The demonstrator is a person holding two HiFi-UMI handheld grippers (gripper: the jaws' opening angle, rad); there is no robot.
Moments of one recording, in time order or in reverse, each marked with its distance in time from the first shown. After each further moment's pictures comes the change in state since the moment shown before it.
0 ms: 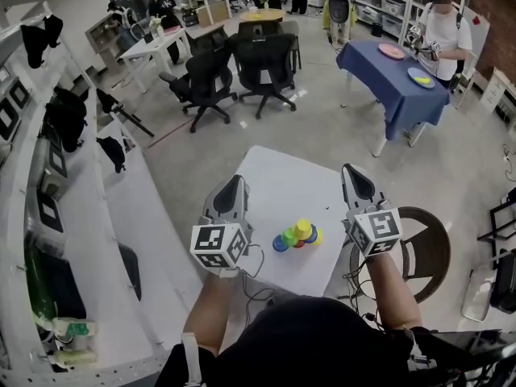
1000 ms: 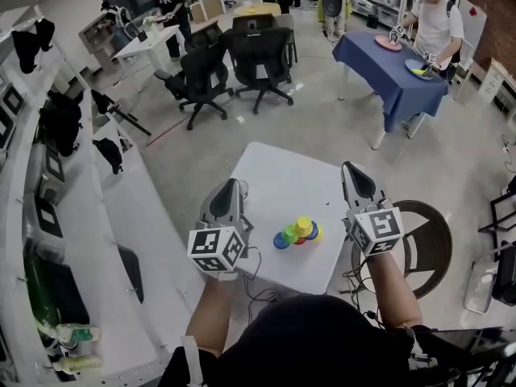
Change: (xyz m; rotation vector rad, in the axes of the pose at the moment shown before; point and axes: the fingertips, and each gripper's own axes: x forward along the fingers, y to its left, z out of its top) left arm 0.000 0.011 -0.016 -0.052 0.018 0.016; right arm 0.002 -0.004 -0.005 0.008 0.006 -0.016
